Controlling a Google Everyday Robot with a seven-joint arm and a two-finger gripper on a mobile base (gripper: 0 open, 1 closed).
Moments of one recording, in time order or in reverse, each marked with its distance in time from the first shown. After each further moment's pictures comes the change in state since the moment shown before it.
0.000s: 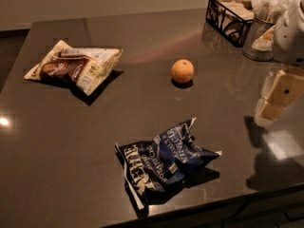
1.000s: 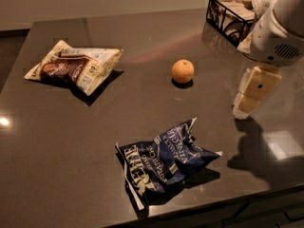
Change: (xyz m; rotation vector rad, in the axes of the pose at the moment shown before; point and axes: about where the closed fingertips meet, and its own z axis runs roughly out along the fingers) arm -0.019 -0.021 0.030 -0.025 -0.036 0.055
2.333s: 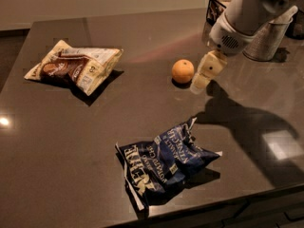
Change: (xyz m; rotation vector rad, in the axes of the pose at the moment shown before) arm -0.060 -0.074 0.074 -0.033 -0.117 0.142
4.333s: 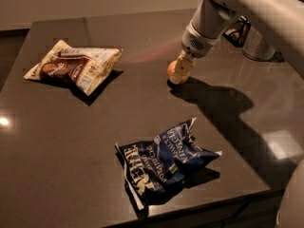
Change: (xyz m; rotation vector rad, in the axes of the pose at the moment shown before) arm -0.047 -0.023 0.072 -0.067 0.023 0.006
